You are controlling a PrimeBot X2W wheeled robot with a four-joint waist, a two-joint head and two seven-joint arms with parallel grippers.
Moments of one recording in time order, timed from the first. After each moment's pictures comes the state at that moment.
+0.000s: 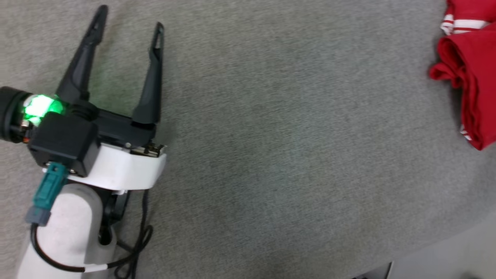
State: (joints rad) left arm -0.46 0.34 -0.21 -0.34 -0.12 0.03 -0.05; right arm -0.81 -0.52 -0.22 0.67 0.32 0.13 0.27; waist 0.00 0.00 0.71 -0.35
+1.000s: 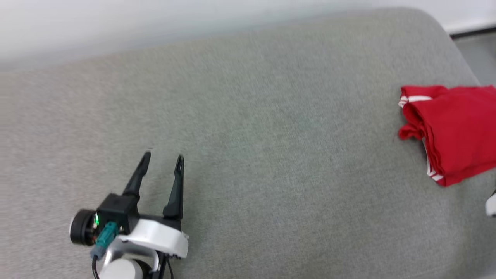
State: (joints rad) left arm -0.12 0.23 -0.25 -0.02 -0.26 0.08 -0.18; right arm -0.40 -0.33 -0.30 0.63 0.24 0.13 -0.26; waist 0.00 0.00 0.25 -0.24
